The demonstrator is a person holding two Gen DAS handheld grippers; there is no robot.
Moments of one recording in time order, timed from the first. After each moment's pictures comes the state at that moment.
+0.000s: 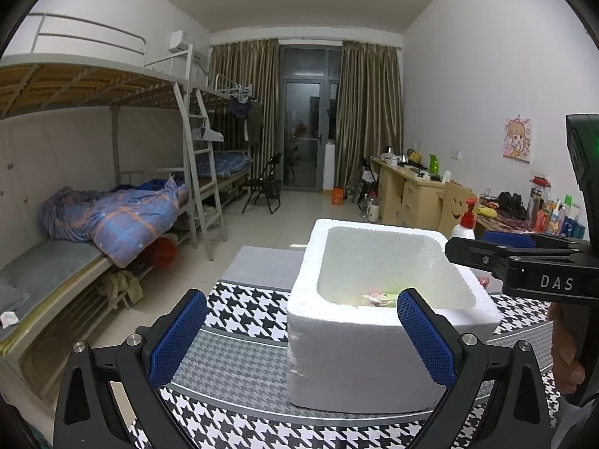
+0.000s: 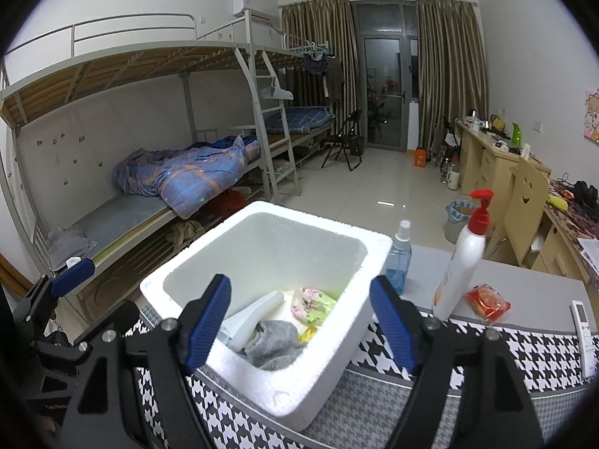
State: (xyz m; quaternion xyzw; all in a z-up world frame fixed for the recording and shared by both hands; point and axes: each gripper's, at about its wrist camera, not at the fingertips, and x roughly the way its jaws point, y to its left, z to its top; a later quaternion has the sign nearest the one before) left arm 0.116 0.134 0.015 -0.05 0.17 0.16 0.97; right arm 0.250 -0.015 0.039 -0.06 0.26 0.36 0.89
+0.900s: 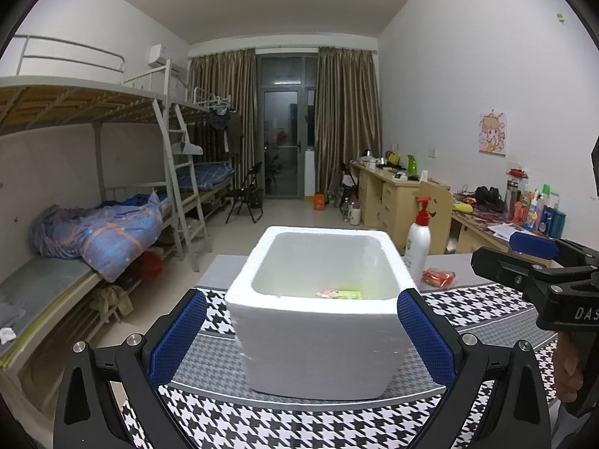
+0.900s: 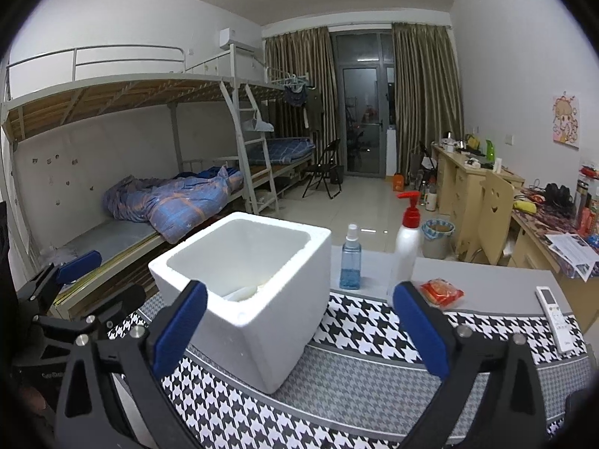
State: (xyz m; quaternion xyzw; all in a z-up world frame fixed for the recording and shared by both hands) left arm 0.092 0.076 0.030 -0.03 0.16 0.12 0.98; right arm 0.203 -0.094 0.039 -0.03 0.20 0.33 0.92
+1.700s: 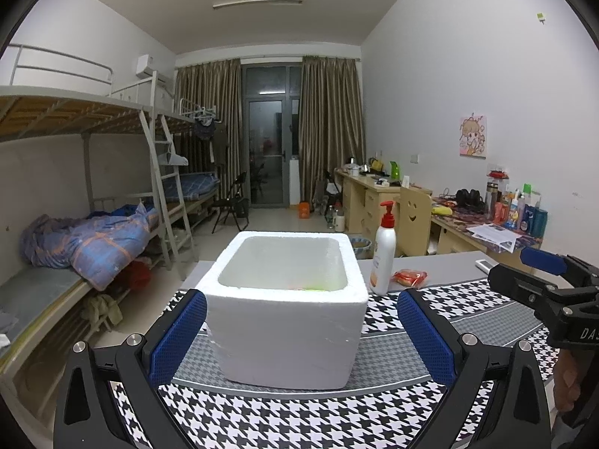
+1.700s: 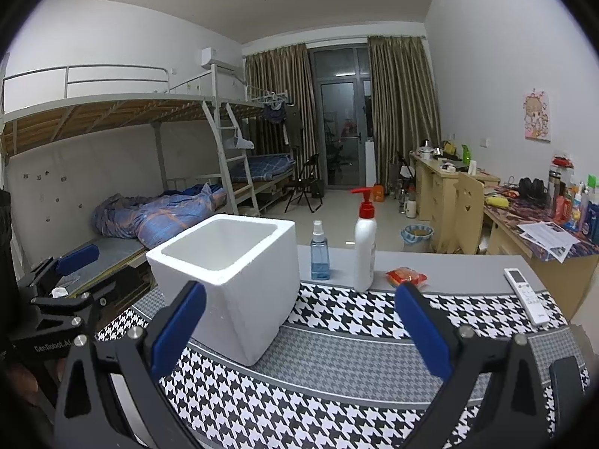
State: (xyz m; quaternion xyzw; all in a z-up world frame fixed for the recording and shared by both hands) left arm 0.071 0.043 0.036 -0.02 0.15 0.09 0.98; right arm 0.168 -0.154 0.023 -0.01 0.17 0.30 0.94
